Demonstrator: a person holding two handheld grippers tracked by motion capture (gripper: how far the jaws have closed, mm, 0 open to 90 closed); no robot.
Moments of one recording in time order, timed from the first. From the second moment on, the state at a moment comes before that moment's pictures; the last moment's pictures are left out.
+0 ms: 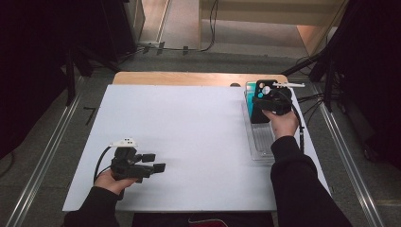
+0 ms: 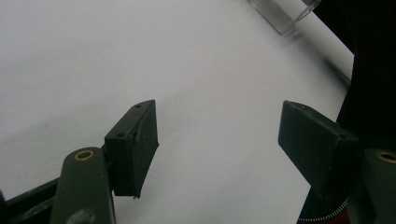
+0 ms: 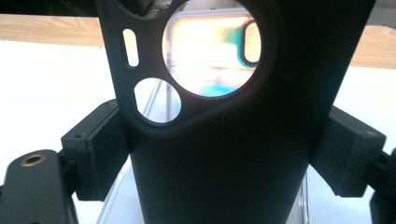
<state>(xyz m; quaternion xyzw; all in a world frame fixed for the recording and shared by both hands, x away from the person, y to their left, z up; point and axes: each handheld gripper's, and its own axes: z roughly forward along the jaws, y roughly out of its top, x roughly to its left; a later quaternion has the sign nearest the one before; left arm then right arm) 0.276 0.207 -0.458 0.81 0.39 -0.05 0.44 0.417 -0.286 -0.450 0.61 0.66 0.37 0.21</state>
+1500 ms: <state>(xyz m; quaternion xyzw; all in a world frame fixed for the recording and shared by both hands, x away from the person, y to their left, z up) 0.278 0.205 -0.459 0.81 0.39 -0.05 0.43 0.461 -0.267 -0.458 0.63 0.67 0.33 0.22</state>
